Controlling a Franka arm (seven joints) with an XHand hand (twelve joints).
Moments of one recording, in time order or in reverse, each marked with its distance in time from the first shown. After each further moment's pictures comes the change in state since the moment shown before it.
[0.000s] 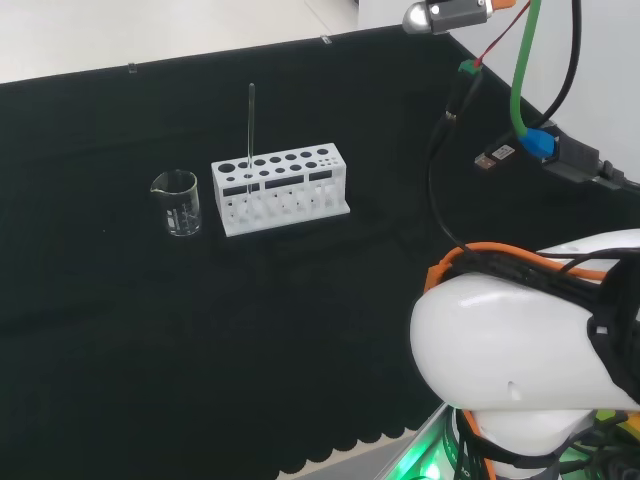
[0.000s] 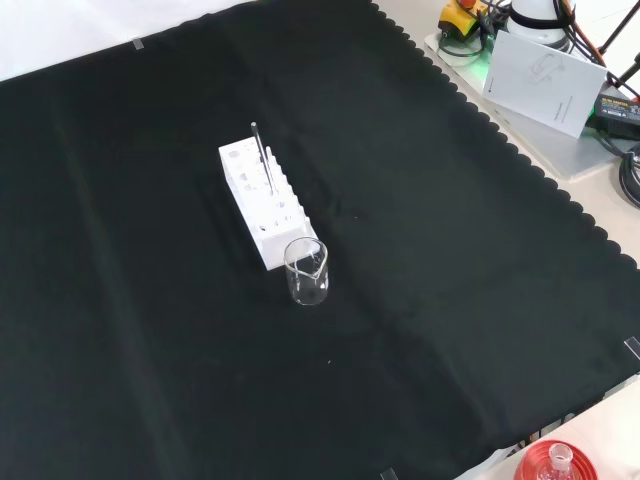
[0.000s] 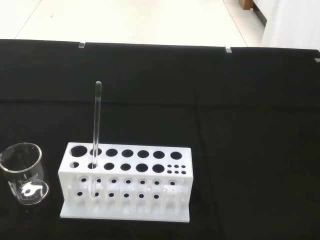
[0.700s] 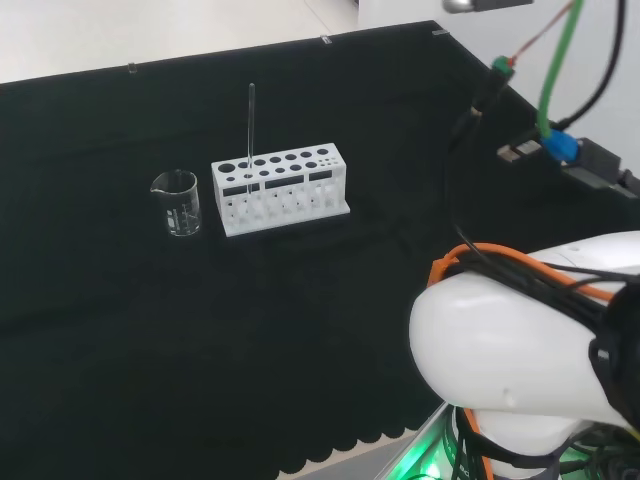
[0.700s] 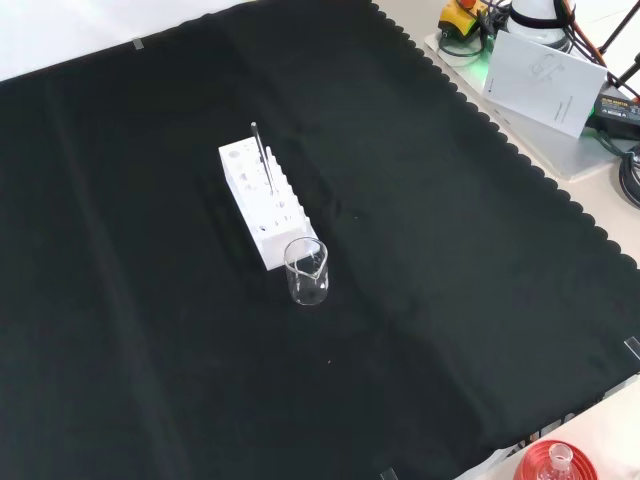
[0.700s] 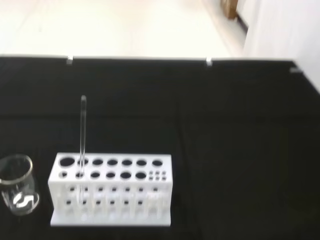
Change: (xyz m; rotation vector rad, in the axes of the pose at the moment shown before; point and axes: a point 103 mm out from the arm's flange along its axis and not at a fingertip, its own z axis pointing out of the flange) arm -0.023 -0.046 -0.042 -0.049 0.002 0.038
